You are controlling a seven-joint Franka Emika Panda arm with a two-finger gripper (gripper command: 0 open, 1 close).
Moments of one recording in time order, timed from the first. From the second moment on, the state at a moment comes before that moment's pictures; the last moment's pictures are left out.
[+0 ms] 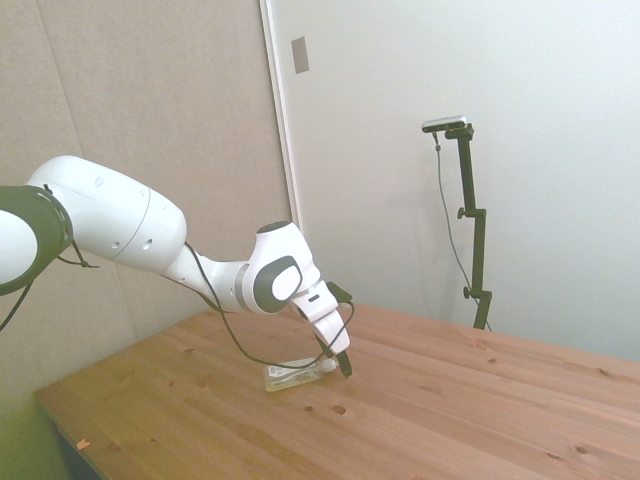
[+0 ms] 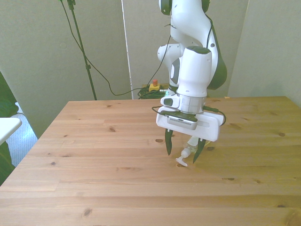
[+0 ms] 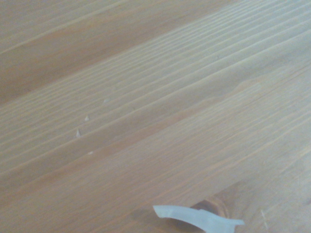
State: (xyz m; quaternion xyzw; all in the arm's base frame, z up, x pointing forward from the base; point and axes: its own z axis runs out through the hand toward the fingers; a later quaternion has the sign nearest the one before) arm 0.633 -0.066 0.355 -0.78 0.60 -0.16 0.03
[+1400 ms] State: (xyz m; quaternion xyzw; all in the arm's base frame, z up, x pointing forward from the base) arm 0.636 -0.082 0.352 -0.78 0.61 -0.15 0.04
